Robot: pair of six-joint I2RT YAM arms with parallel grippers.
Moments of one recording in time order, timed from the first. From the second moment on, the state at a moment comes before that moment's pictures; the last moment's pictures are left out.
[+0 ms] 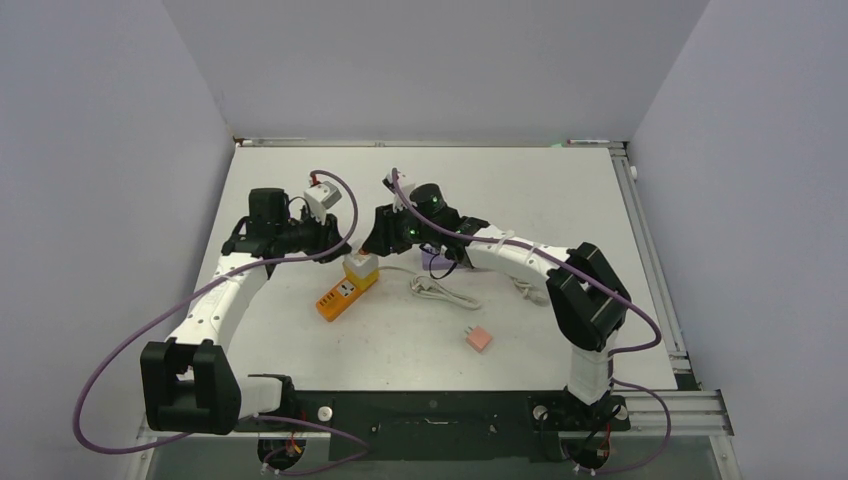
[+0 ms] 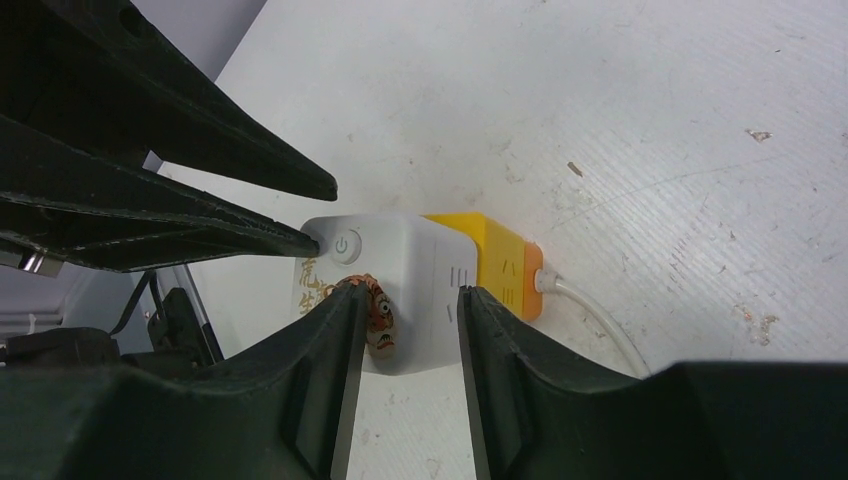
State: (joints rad) left arm -0.08 1.27 0.93 -0.42 0.69 0.24; right arm 0.79 1.86 1.33 0.07 -0.37 0.45
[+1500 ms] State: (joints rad) left arm -0.23 1.18 0.75 -0.16 0.52 0.60; right arm 0.84 1.83 1.23 0.22 -0.25 0.41
